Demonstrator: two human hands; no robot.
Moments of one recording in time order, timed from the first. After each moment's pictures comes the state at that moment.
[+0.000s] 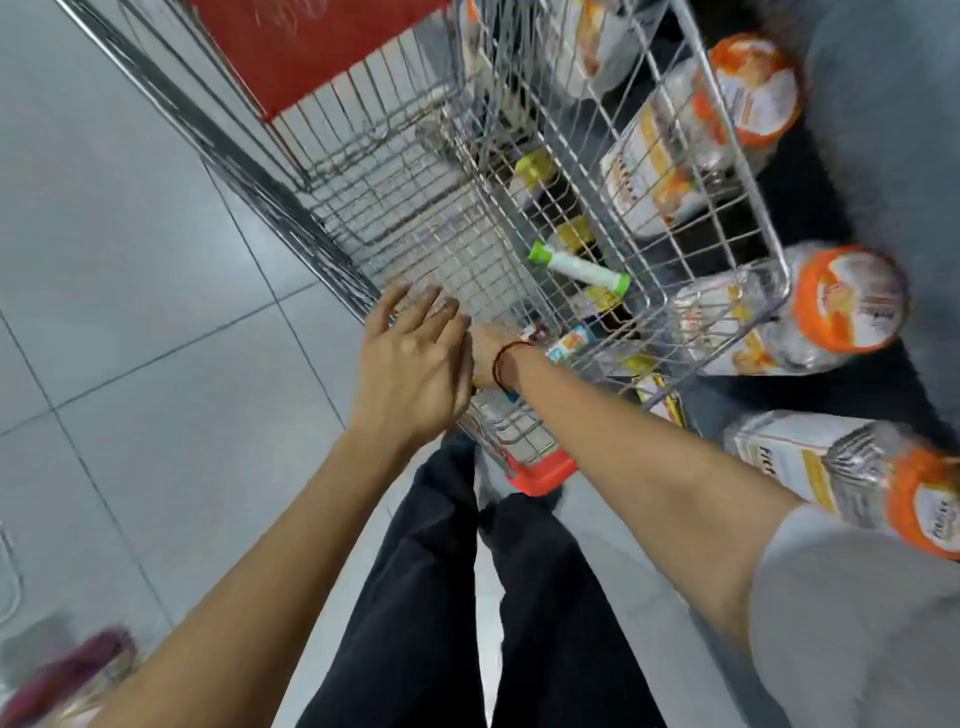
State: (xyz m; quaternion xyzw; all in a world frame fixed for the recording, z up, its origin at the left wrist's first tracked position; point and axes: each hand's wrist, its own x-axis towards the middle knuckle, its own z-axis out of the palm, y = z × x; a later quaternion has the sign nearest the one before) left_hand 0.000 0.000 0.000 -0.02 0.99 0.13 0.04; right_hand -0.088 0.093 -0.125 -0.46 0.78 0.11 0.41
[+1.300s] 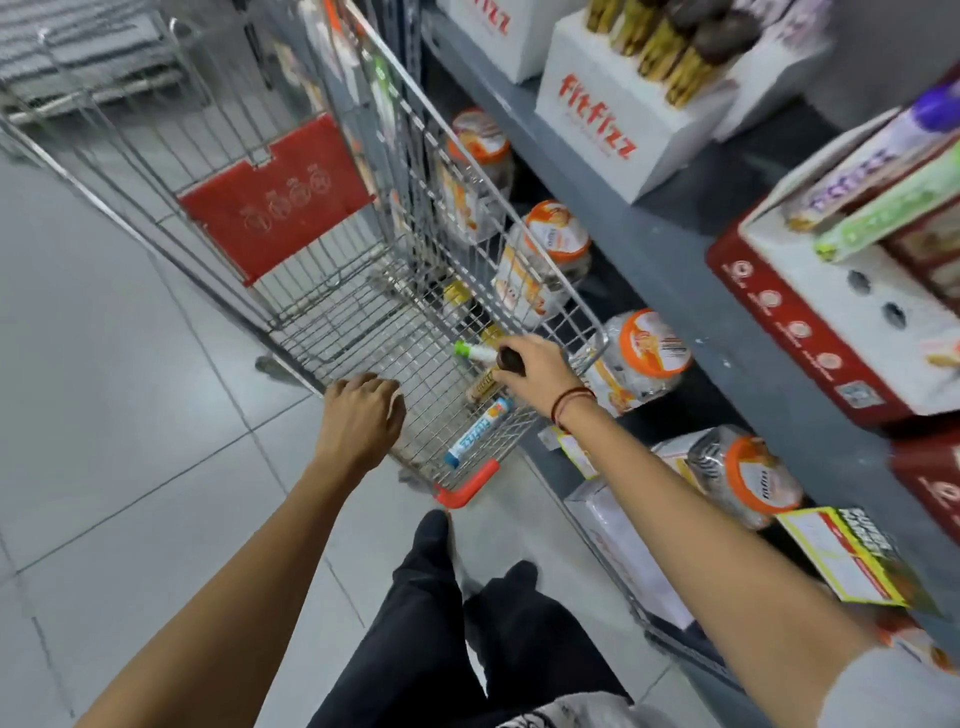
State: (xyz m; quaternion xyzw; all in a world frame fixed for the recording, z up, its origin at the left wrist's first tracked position) left_hand -0.005 0.008 0.008 -0.04 0.99 0.13 0.03; right_hand -0.110 0.216 0.040 -0.17 0.93 -0.26 0.21
